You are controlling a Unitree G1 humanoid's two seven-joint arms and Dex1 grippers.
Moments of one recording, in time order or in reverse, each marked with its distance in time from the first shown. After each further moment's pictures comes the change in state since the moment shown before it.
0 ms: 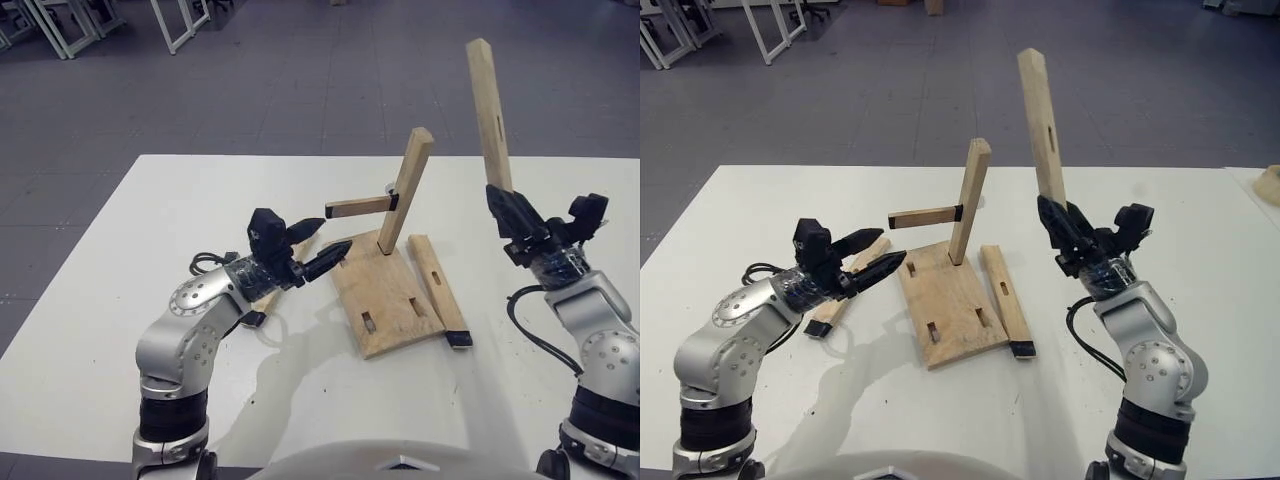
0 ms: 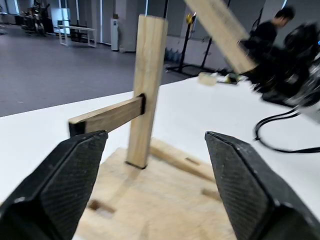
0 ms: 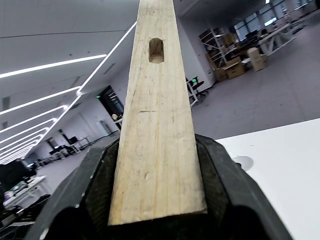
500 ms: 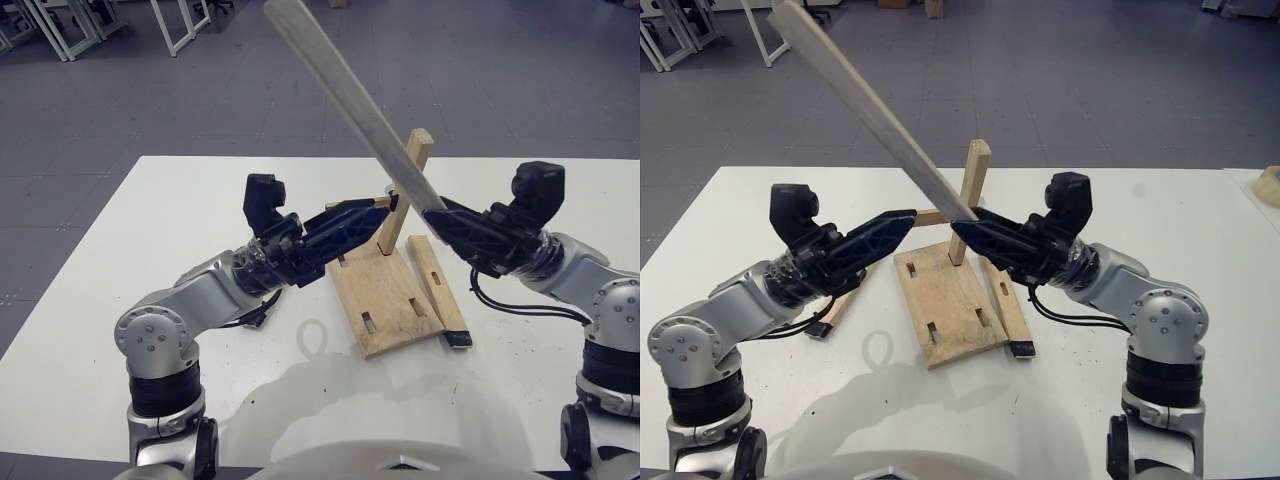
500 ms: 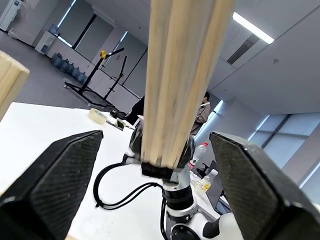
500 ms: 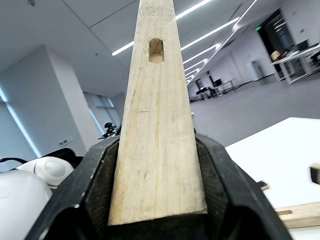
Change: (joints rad) left arm -0.144 0.043 0.036 0.005 -0.941 0.156 0.470; right arm -0.225 -0.168 0.223 0.061 0.354 0.312 0.370
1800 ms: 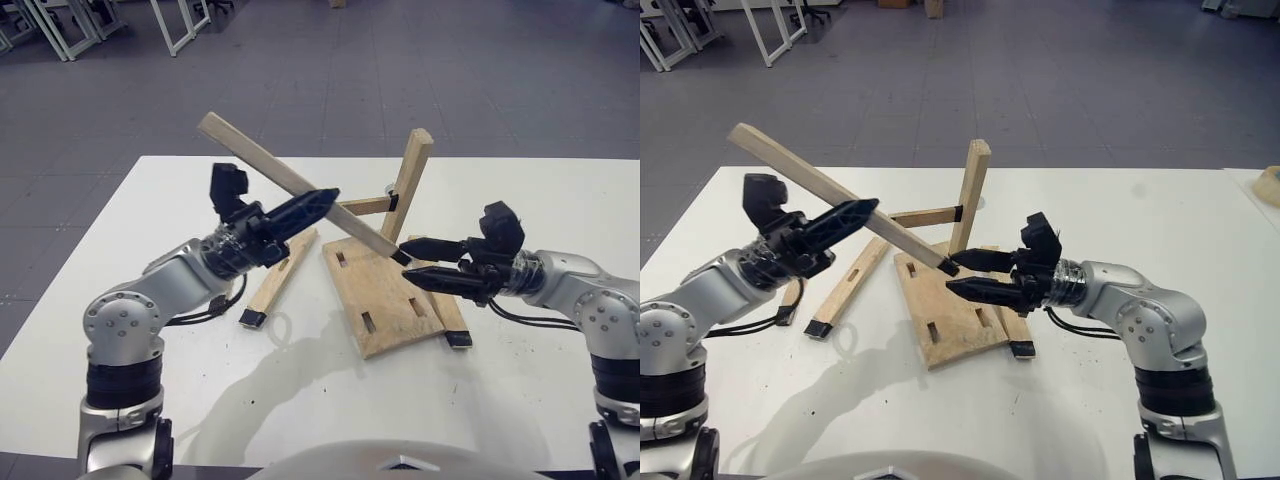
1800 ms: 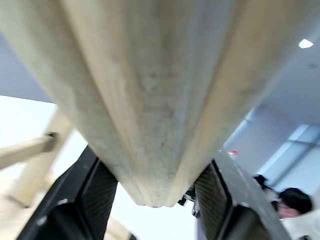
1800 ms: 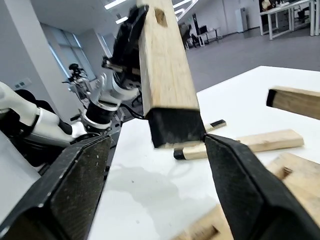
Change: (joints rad) left arm 0.020 0.255 0.030 0.159 0.100 -0.130 -0.142; right arm 0.089 -0.177 0.182 0.016 -0.513 -0.217 0.250
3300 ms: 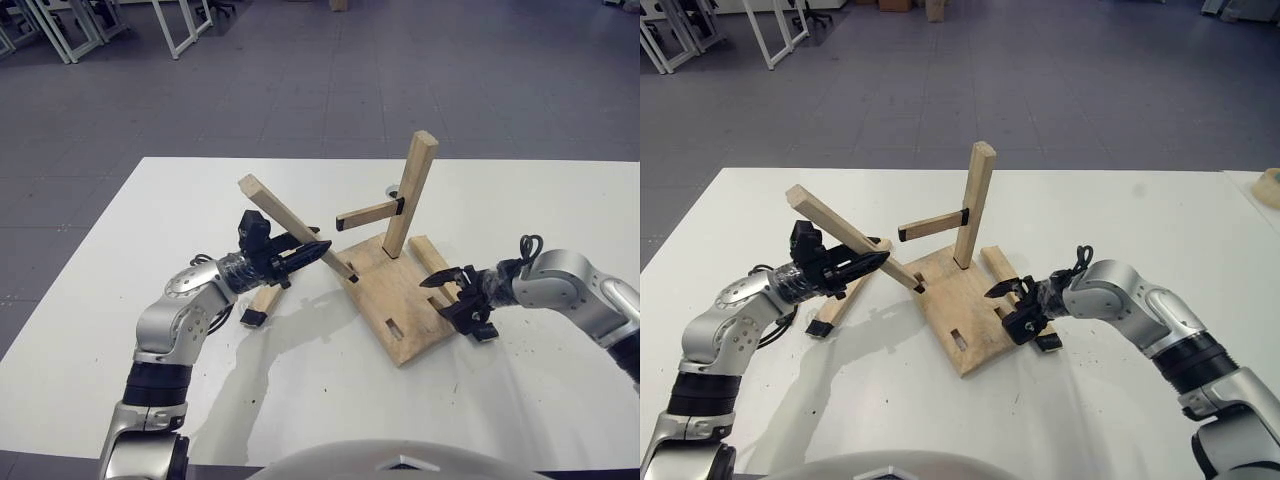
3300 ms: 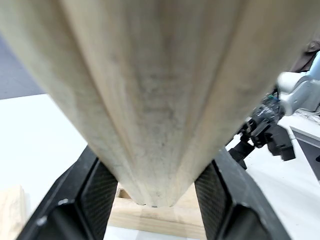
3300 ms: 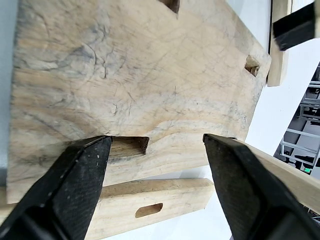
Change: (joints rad) left arm 0.027 -0.126 -0.199 0.311 0.910 -0.397 -0.516; right arm -0.156 -0.281 0.512 0.360 -1.262 -1.377 -0.126
